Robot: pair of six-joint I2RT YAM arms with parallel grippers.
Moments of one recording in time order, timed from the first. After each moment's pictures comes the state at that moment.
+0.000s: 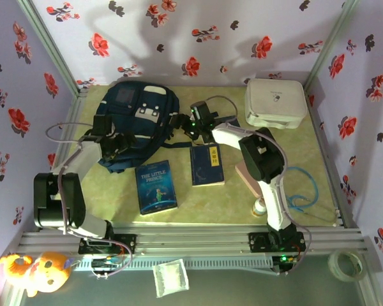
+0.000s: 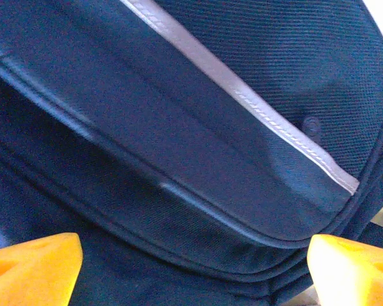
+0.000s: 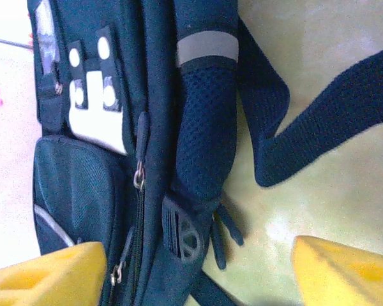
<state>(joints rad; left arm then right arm) -0.06 1.47 0.93 -0.45 0.10 -0.58 0.59 2.24 1.58 0.01 -0.33 0.99</state>
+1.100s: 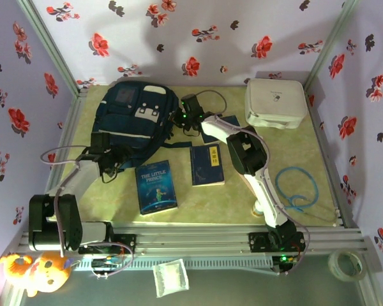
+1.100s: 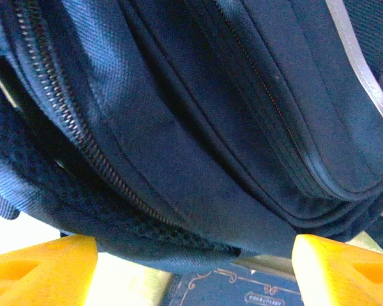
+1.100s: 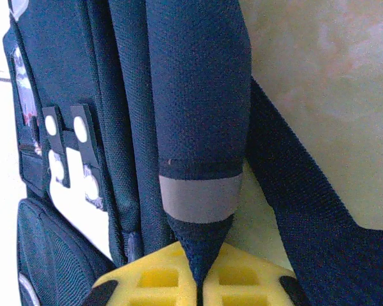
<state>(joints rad) -0.06 1.31 0.70 -0.38 0.12 -0.82 0.60 2.51 1.99 -0.13 -0.31 1.01</state>
